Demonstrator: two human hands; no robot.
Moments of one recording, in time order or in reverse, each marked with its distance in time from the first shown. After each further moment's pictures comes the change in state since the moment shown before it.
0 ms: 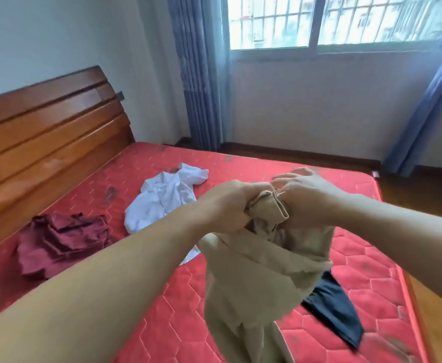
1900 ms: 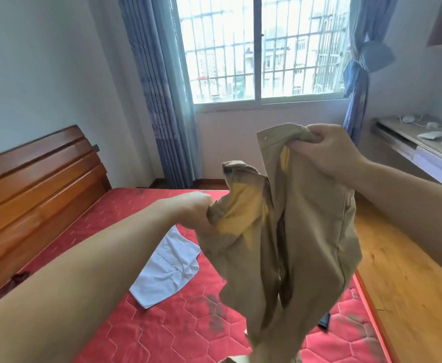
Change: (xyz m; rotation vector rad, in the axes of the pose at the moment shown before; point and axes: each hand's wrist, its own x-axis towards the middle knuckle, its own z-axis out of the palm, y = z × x) left_hand -0.061 0.072 -0.112 0.209 -0.436 -0.276; right_hand -0.125 -0.031 -0.212 0.948 0.787 0.663
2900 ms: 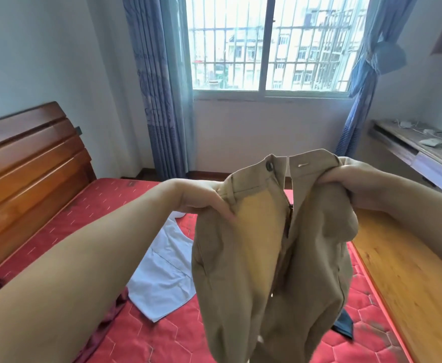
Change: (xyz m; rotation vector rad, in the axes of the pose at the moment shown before) left_hand 0.029 -0.172 -0.062 -0.782 -0.314 0.289; right_hand 0.036 -0.023 0.148 0.290 -0.370 0.524
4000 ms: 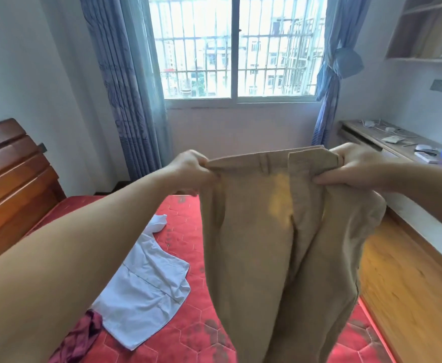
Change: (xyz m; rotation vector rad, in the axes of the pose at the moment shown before) left_hand 0.063 0.062 -0.012 0.302 0.682 0.065; right_hand -0.016 -0.025 -0.080 -0.618 0.140 -0.091
